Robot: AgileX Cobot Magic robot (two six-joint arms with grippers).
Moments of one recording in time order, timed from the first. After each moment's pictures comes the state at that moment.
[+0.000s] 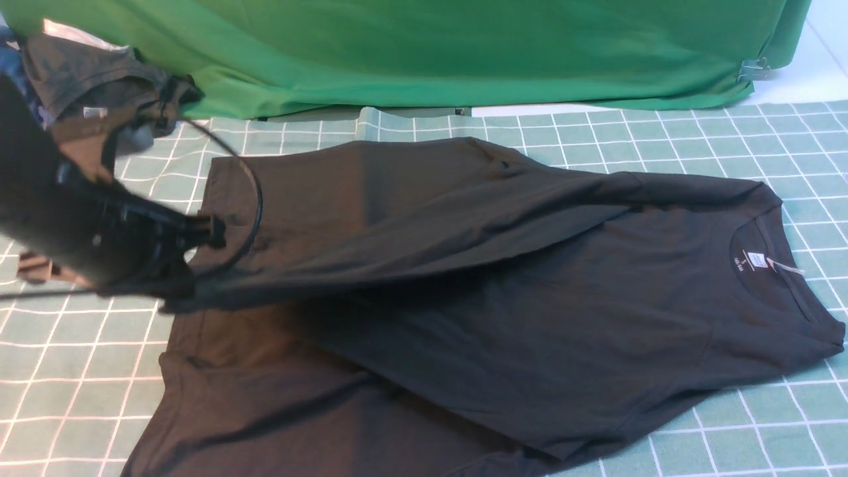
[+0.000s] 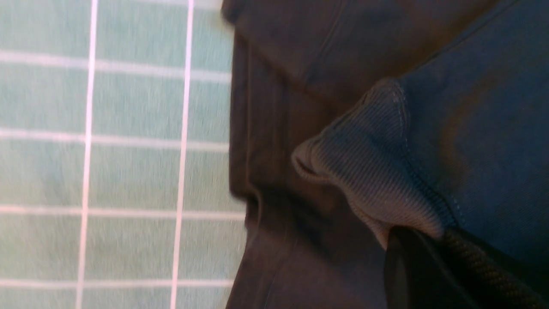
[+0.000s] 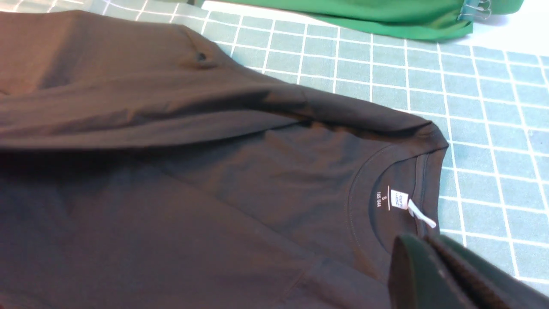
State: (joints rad) right arm 0.40 0.76 -0.76 -0.25 0.69 0.29; left arm -0.03 1.43 -0.97 -0.16 0.85 -0.11
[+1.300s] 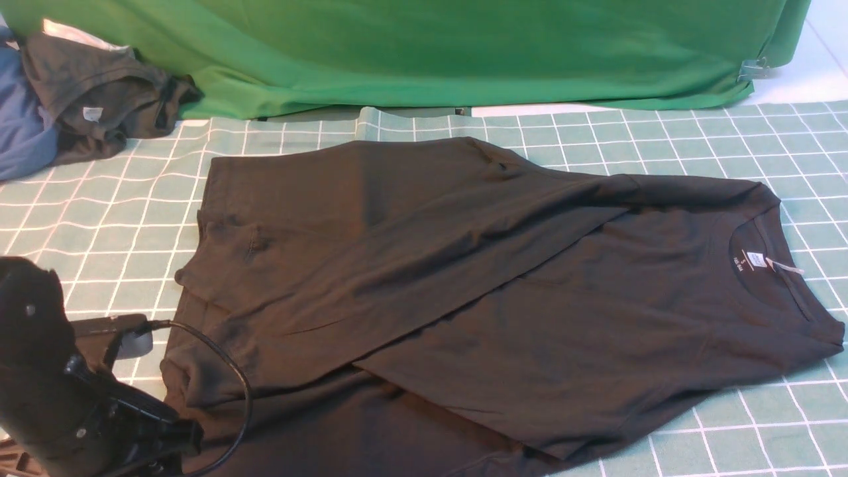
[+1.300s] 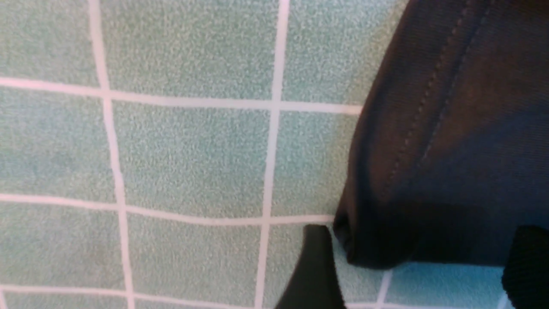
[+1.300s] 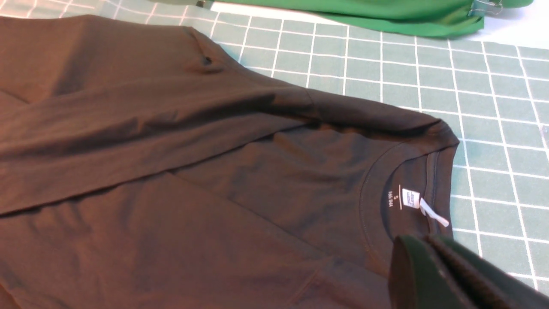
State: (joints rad) right arm 0.40 0.76 -0.76 -0.22 0.68 0.29; left arm -0.03 1.41 -0.60 -0.08 0.87 -0.13
